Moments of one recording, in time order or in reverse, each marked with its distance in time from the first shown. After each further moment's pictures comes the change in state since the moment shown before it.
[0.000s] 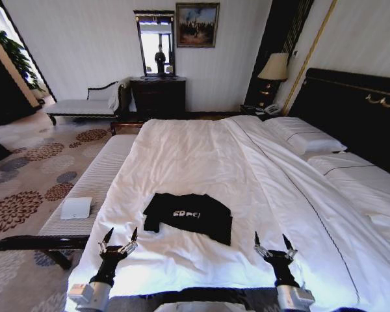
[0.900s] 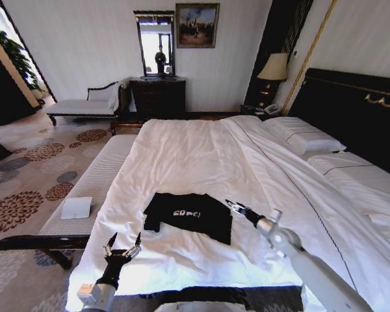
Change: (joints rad) left arm -0.022 -0.010 0.048 0.024 0.048 0.050 -0.034; right arm 0.841 -0.606 -0.567 -0.662 0.923 -0.298 -0.147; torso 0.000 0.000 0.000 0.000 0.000
